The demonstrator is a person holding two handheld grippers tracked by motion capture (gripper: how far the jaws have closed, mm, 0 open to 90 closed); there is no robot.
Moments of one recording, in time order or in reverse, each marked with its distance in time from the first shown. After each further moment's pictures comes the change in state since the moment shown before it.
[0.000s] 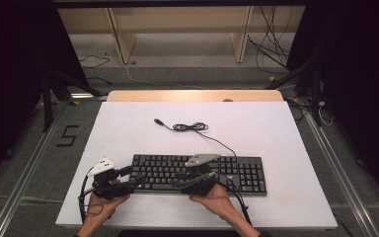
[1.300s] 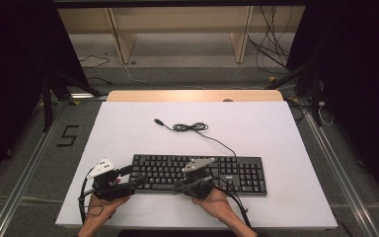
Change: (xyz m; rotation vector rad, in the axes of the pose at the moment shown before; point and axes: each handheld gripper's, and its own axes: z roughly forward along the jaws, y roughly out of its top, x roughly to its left) left arm -0.004 0.000 -0.002 -0.031 -0.015 0.028; right arm -0.002 -0.017 0.019 0.095 -0.051 -0.032
